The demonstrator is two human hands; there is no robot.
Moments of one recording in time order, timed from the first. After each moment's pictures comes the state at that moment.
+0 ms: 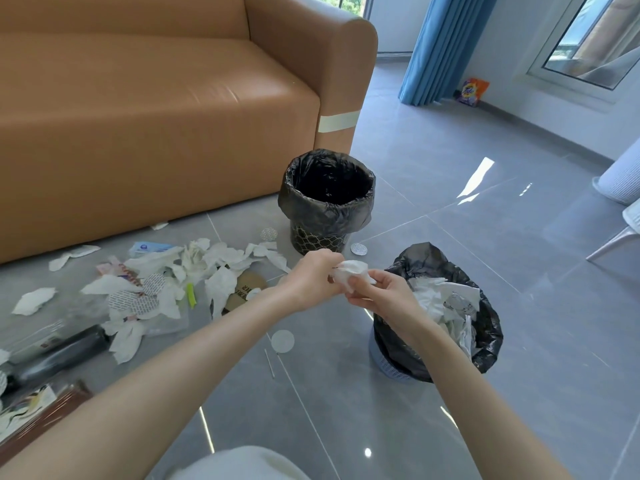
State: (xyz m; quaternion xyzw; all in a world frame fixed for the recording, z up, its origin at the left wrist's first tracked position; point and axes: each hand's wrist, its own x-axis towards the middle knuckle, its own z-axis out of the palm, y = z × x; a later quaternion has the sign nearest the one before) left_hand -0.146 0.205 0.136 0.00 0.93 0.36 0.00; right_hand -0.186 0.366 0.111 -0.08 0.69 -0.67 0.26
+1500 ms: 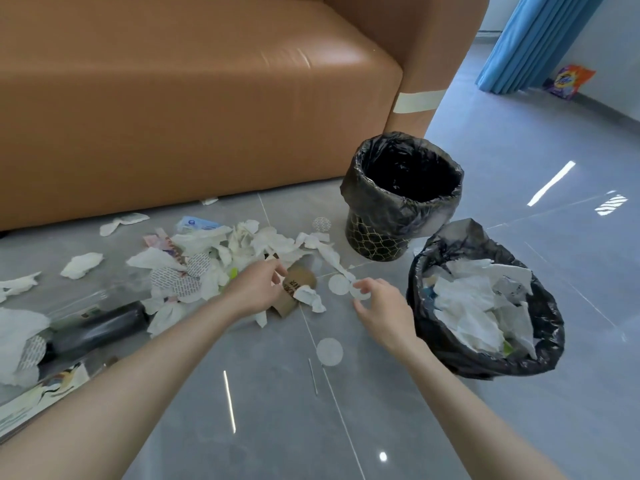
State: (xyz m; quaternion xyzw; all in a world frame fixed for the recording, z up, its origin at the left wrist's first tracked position) left_hand -0.120 0.041 0.035 -0.23 0.91 0.34 0.07; right_hand -0.223 0.248 0.000 -0.24 0.95 -0.20 0.08
